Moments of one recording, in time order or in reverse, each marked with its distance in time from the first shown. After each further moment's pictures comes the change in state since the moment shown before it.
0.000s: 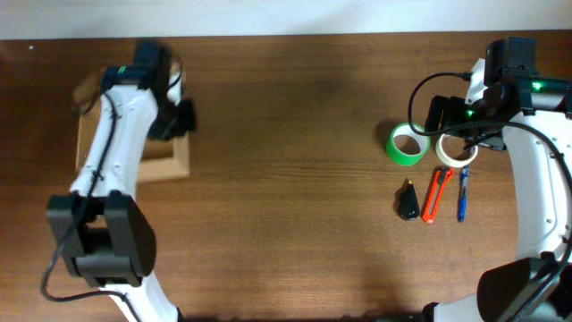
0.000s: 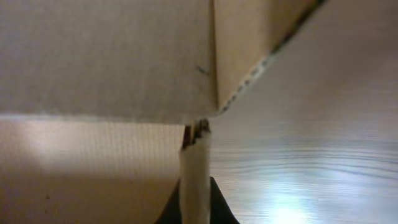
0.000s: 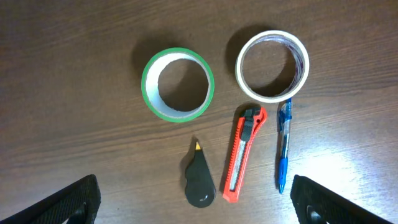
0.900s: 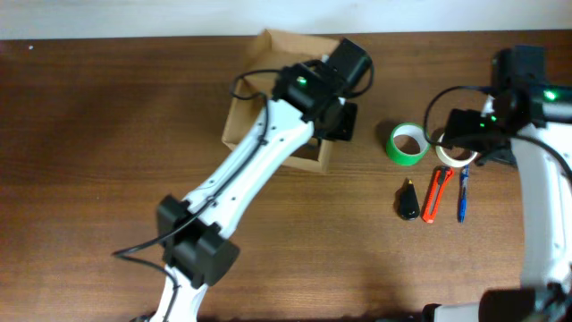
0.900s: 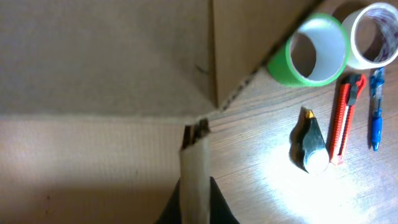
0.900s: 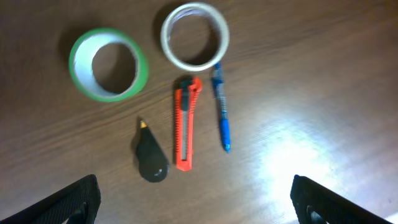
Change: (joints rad) left arm -0.645 0.219 0.440 -0.079 0.019 -0.311; right arm -0.020 -0.111 0.000 -0.143 0.218 0.098
